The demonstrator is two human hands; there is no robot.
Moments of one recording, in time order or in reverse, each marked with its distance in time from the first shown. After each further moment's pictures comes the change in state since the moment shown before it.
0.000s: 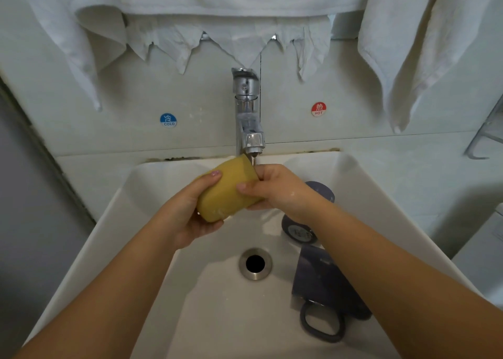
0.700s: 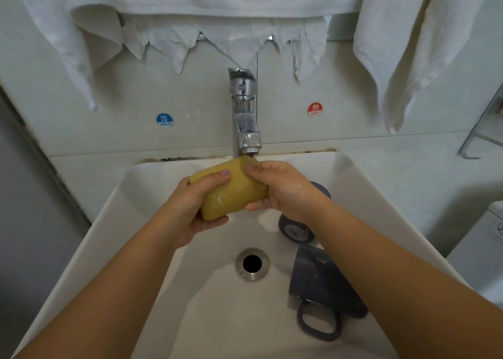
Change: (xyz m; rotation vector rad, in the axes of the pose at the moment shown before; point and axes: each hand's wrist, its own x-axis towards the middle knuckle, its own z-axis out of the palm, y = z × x) left_hand -0.011 0.007 0.015 0.095 0.037 0.087; right_hand -0.006 -0.007 -0.004 0.312 0.011 0.063
